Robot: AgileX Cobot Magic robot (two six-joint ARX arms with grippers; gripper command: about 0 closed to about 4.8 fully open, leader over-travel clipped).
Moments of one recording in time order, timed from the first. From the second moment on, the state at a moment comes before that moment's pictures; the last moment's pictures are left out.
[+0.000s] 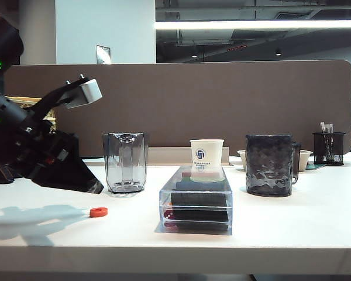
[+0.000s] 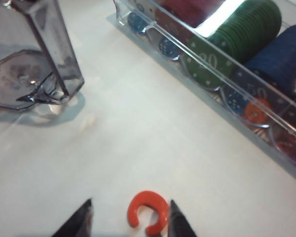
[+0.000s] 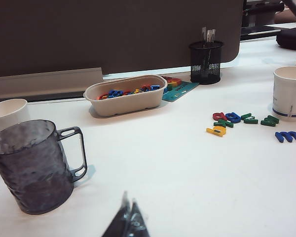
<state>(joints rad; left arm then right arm) -0.42 1.39 0.43 0.32 0.34 0.30 -0.01 0.00 0.01 -0.02 0.00 0.11</state>
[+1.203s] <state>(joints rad) -0.42 1.49 0.44 0.33 0.38 0.30 -0.01 0.00 0.01 -0.02 0.00 0.11</state>
